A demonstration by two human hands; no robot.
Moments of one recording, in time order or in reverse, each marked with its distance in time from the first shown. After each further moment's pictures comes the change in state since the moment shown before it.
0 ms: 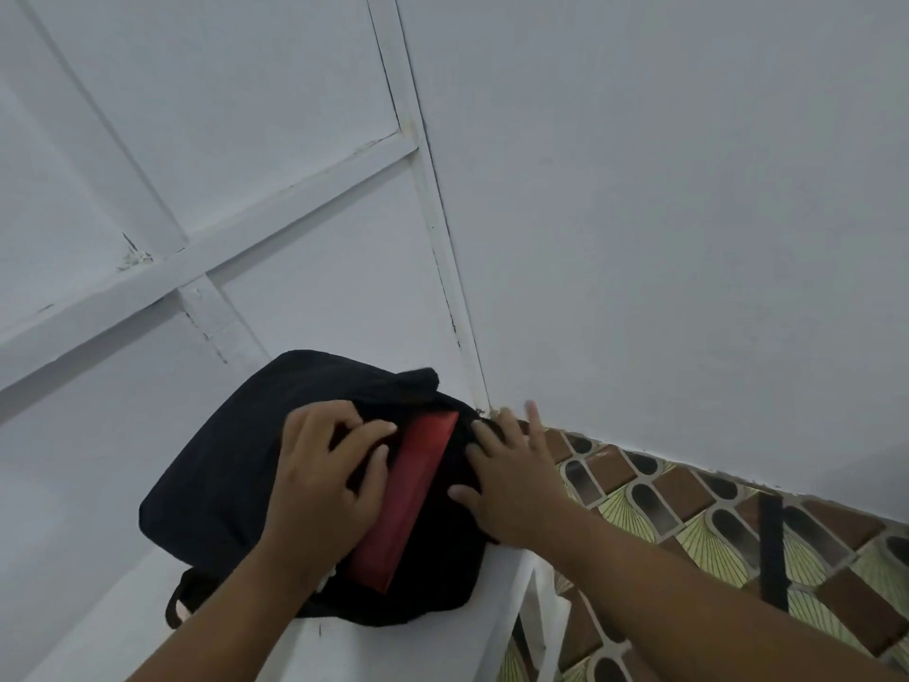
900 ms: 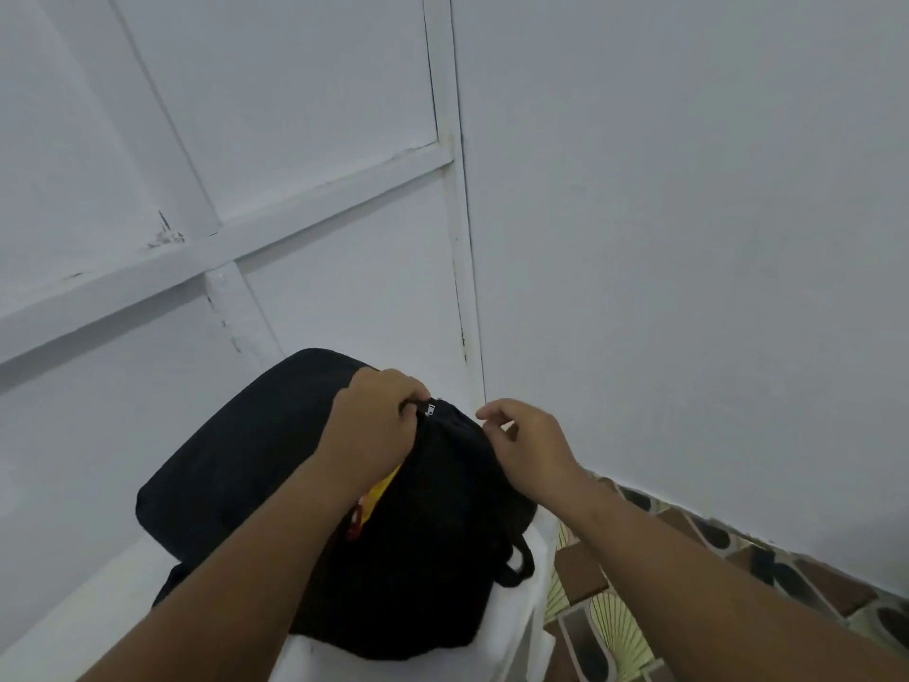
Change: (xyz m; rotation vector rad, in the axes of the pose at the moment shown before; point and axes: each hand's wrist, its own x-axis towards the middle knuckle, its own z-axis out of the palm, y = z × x) left_hand 0.059 -0.033 0.041 -0.074 -0.381 -0.350; right_hand 0.047 0.015 -0.042 0.993 0.167 0.257
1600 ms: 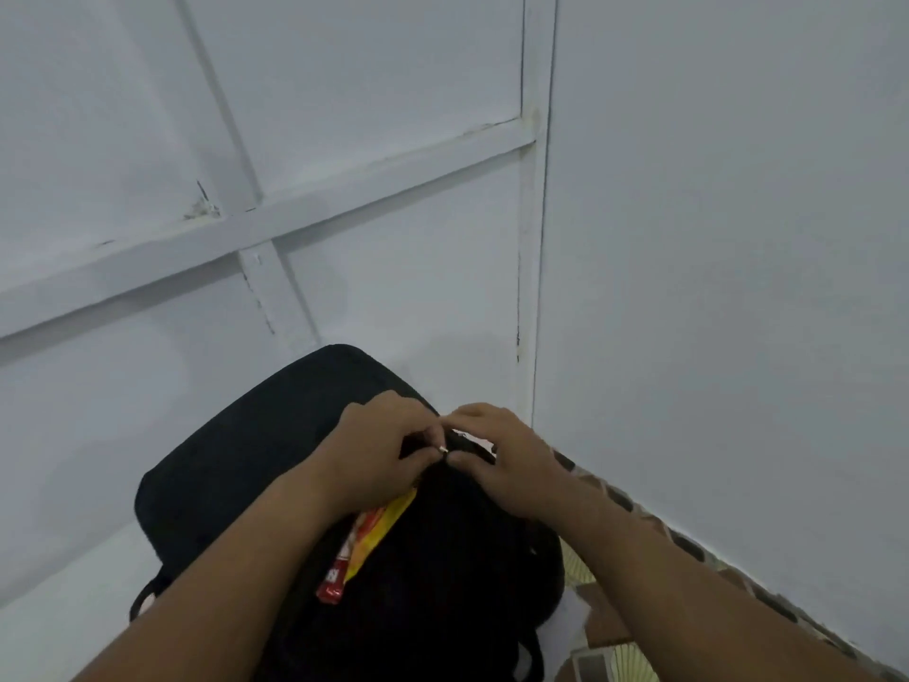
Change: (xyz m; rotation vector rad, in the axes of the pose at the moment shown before) left_hand 0.033 -0.029 0.008 -0.007 -0.260 -0.047; right_hand 0.096 0.012 0.029 -0.047 -0.419 -0.512
